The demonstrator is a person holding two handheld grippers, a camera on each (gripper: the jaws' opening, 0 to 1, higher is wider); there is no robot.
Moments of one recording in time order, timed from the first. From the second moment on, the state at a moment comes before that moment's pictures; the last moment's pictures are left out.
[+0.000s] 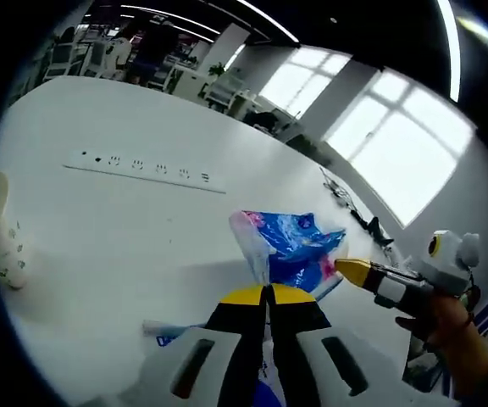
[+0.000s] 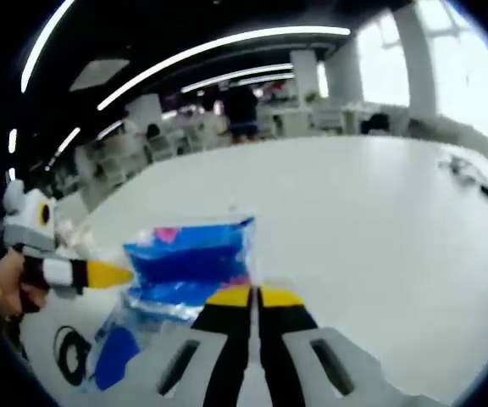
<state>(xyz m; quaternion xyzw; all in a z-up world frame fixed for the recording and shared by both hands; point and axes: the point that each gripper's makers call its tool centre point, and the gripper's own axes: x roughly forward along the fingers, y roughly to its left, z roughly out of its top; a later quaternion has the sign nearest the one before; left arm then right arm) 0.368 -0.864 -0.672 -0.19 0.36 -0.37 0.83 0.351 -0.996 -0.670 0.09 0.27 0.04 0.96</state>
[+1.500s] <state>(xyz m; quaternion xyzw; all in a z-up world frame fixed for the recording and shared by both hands) 0.382 -0.903 -0.726 -0.22 0.41 -0.34 0.82 0.368 -1.038 -0.727 0.12 0.31 0.01 0.94</state>
